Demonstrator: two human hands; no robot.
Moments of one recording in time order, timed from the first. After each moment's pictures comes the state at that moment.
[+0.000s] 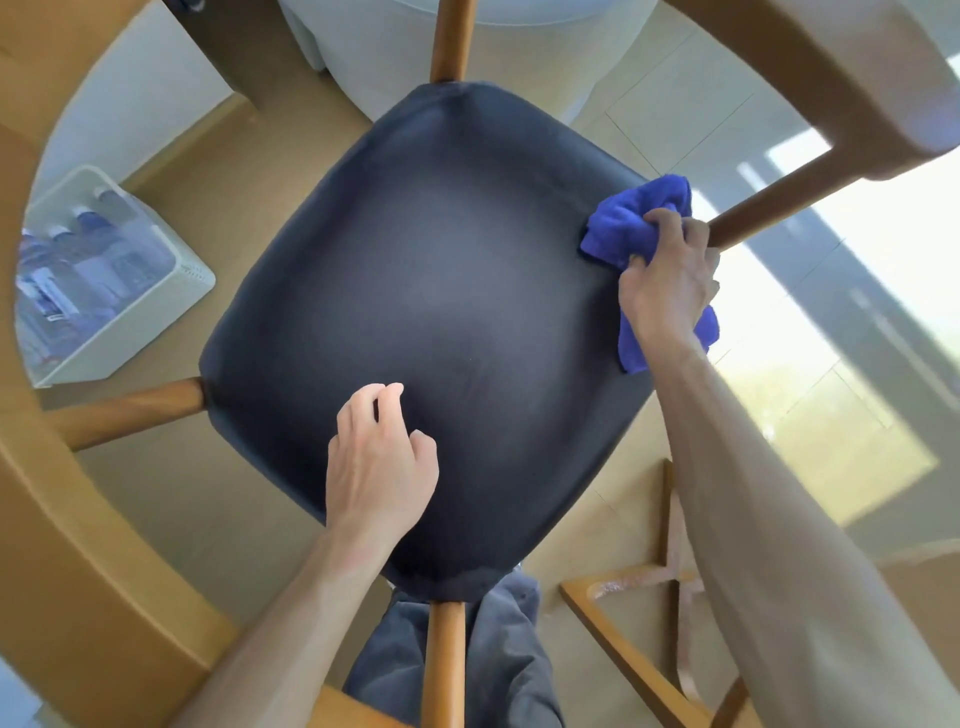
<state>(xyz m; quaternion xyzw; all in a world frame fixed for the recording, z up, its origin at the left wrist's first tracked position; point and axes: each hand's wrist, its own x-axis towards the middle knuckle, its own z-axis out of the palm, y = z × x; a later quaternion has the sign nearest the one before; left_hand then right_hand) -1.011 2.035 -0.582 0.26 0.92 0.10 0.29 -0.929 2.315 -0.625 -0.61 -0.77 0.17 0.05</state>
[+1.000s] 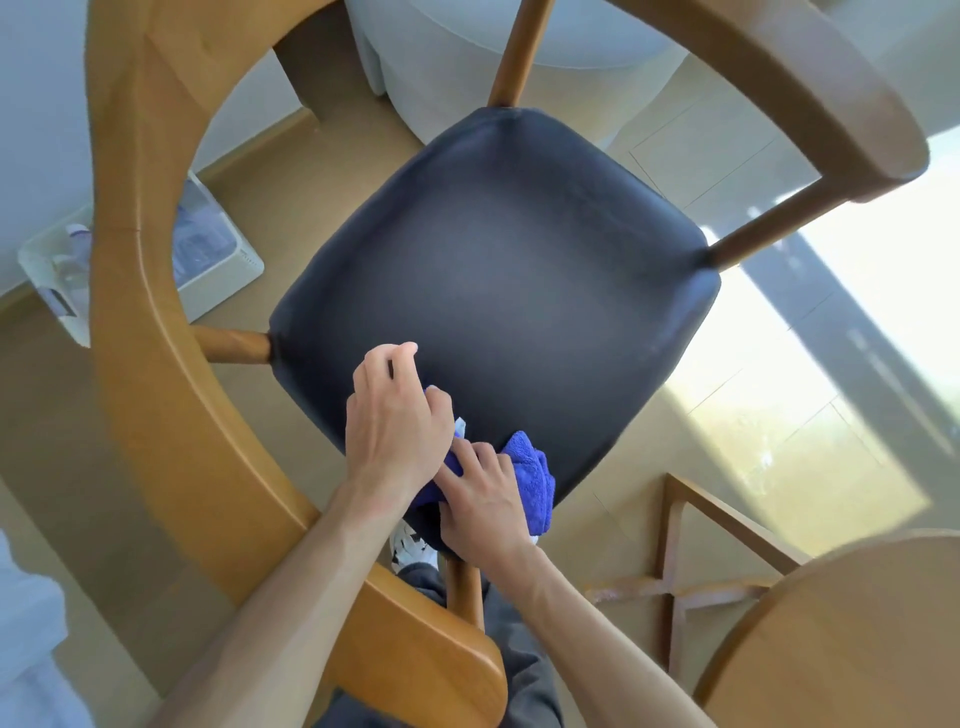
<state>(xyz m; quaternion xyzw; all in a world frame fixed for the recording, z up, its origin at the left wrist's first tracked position) -1.012 2.011 -0.541 0.23 0.93 0.18 0.21 -0.885 2.029 -0.612 -0.21 -0.94 0.26 -0.02</state>
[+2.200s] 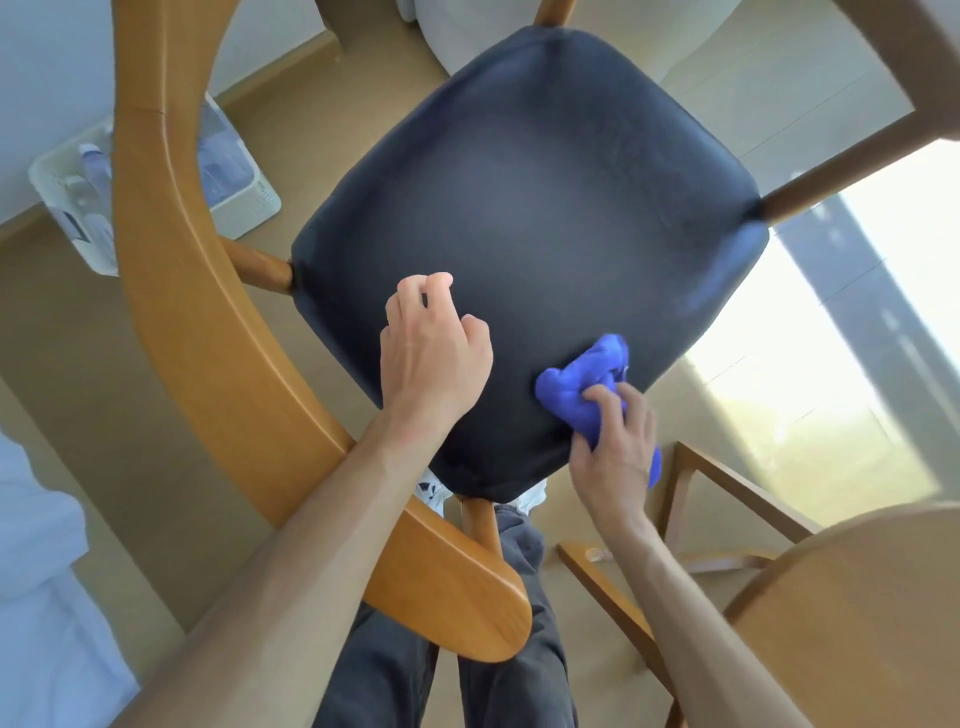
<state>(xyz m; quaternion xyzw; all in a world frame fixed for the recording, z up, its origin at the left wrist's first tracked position) -1.010 2.010 -0.539 0.21 0.93 0.20 0.23 -0.813 2.077 -0.627 -0.45 -0.85 0.26 0.10</state>
